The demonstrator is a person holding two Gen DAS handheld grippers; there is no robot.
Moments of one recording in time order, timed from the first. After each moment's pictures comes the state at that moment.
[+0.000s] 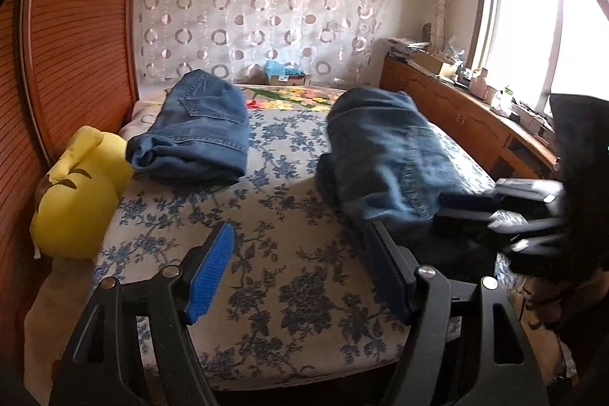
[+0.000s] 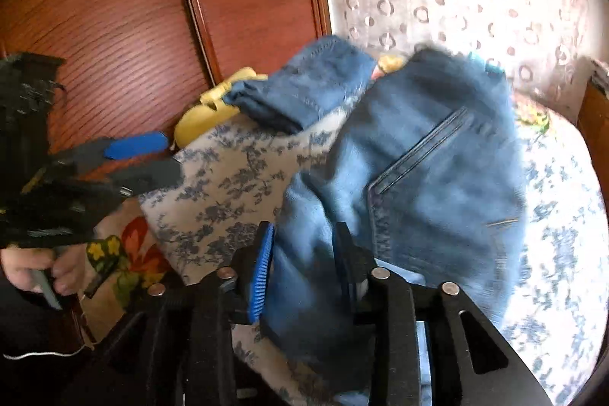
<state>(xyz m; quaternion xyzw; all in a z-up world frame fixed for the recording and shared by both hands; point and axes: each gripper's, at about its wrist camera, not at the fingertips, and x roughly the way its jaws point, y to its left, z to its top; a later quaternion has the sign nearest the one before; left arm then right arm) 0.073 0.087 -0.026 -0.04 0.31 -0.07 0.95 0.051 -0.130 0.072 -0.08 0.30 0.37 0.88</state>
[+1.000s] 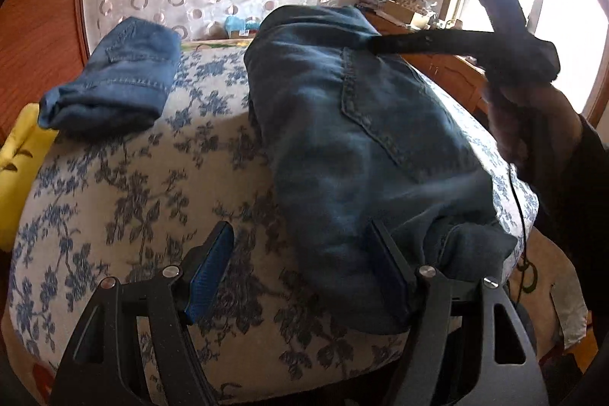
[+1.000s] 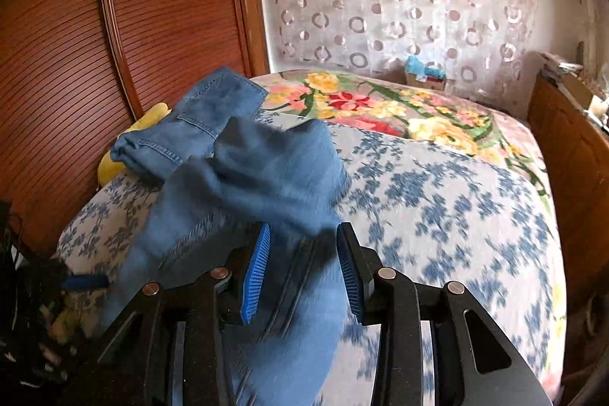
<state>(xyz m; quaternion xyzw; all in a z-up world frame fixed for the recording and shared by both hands) 0.100 0.035 -0.087 -0.01 0.40 -0.16 0.90 0.178 -0.150 0.074 -0.07 0.32 0.28 0.90</state>
